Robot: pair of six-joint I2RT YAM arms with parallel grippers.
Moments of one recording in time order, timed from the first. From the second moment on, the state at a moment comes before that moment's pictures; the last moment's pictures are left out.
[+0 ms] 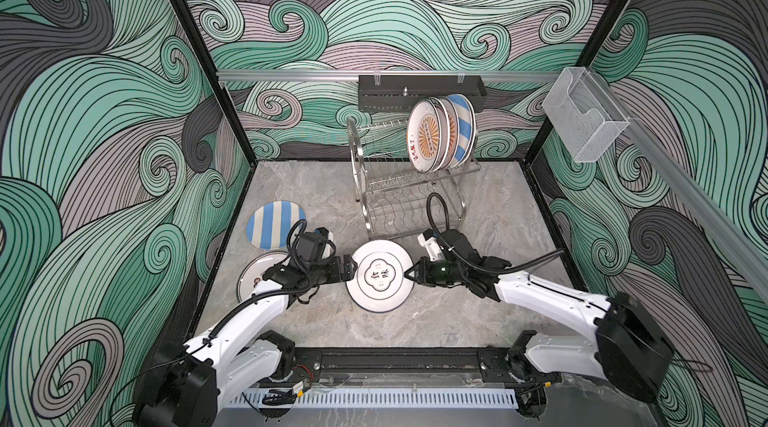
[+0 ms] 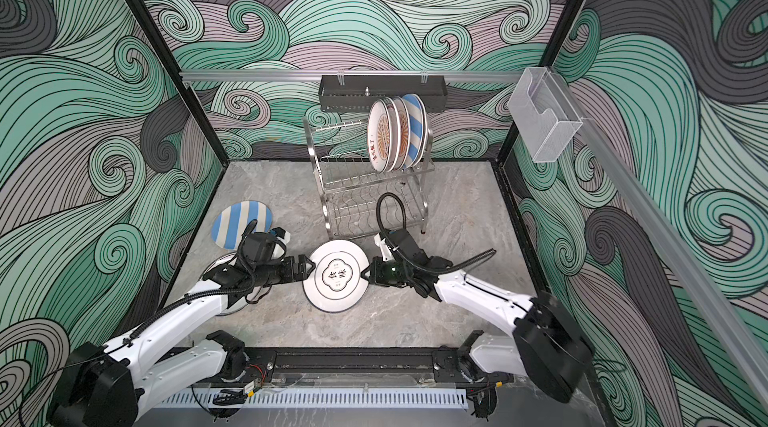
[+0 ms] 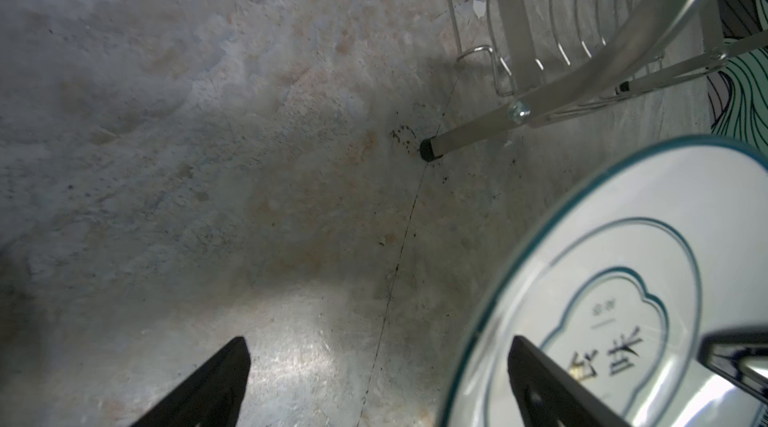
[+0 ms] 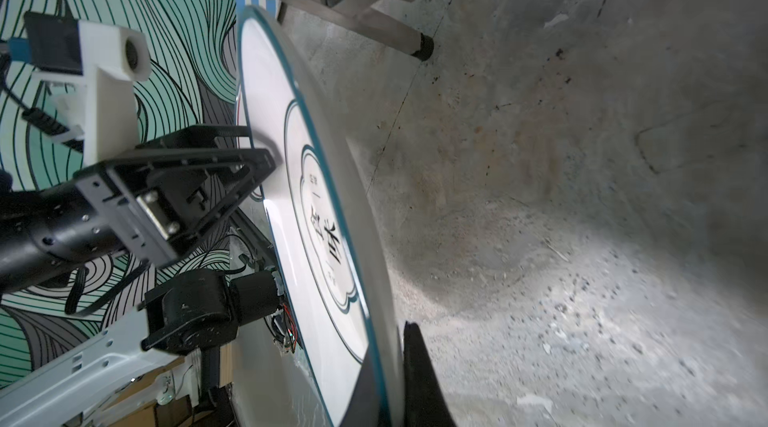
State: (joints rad) left arm -0.41 1.01 0.55 -0.42 0.17 -0.52; right arm 0.75 1.19 0.66 -0.22 -0.39 0.81
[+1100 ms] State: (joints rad) left arm -0.32 1.20 0.68 -0.38 0.33 -0.46; right arm 0.66 1.19 1.75 -1.00 0.04 0.34
